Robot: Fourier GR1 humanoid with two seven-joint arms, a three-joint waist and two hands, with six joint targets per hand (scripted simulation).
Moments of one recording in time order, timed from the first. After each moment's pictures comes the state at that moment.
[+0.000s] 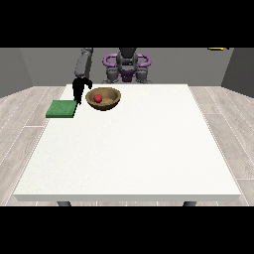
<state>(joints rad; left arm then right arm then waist) -0.71 0.52 0.39 -1.08 0.17 -0.30 0.13 -0.19 -0.09 -0.27 -0.95 -0.22 0.12 -0.28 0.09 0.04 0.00</state>
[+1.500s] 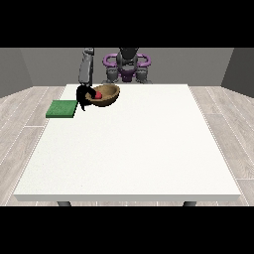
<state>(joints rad) -0.72 0.66 0.48 -1.20 0.35 -0.38 0.18 -0.23 -0.09 -0.29 -0.83 -0.17 -0.07 -0.53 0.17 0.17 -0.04</state>
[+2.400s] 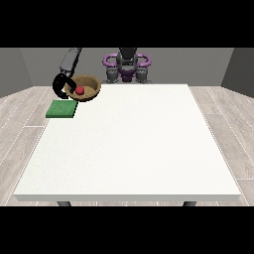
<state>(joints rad) -0.64 0.70 0.52 -1.09 0.34 -0.42 0.14 -0.21 -0.37 -0.22 -1.02 -0.11 -0.16 0.00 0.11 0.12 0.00</state>
